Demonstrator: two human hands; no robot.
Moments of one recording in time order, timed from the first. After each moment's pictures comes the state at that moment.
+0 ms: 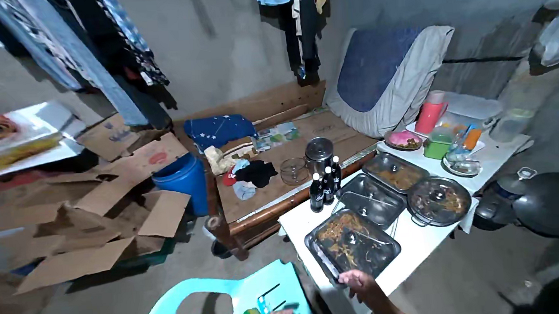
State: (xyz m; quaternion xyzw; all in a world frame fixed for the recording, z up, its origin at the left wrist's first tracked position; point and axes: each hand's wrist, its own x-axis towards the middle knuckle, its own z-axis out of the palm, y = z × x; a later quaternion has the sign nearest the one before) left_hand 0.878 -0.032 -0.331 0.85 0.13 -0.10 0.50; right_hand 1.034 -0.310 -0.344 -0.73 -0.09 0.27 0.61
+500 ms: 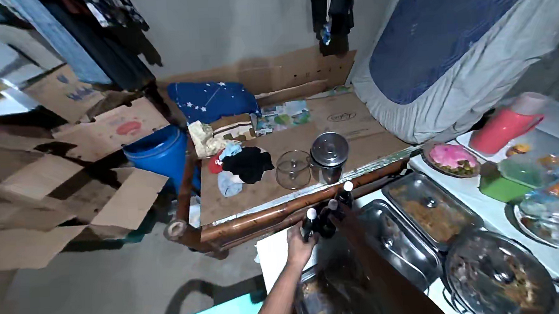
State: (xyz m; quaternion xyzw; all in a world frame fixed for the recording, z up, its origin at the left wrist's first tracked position) left_hand 1.347 -0.067 -0.386 0.79 0.28 0.03 0.54; right_hand 1.465 -0.220 -0.406 -0.84 -0.14 0.14 0.50
